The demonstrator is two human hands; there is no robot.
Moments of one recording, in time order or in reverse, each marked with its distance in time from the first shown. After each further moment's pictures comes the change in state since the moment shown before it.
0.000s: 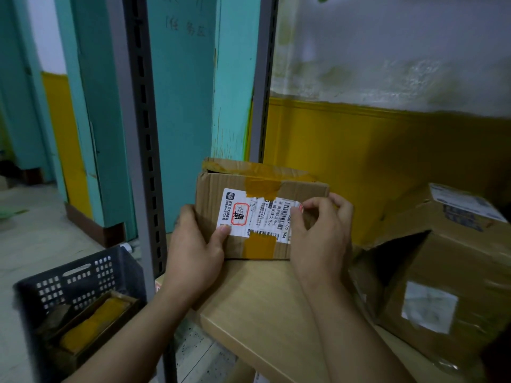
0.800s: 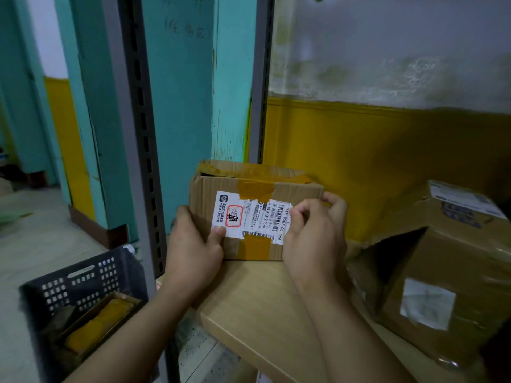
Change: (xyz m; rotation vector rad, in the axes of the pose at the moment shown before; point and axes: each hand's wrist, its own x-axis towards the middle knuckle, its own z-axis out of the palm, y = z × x) left_hand 0.000 0.003 0.001 0.030 0.022 -0.082; right_hand -0.004 -0.004 0.000 -0.094 -0.024 -0.020
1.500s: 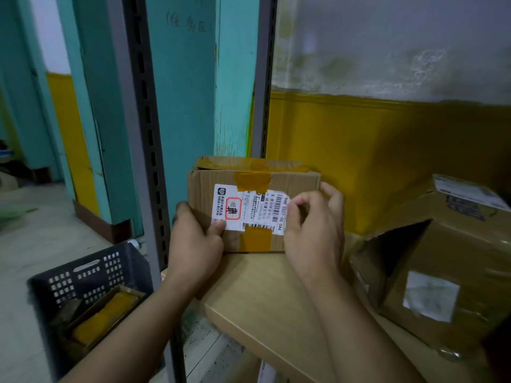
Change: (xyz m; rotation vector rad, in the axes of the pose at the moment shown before) left_hand 0.001 0.001 0.000 -0.059 0.023 -0.046; right_hand -0.001 -0.001 -0.006 0.064 -0.079 -0.070
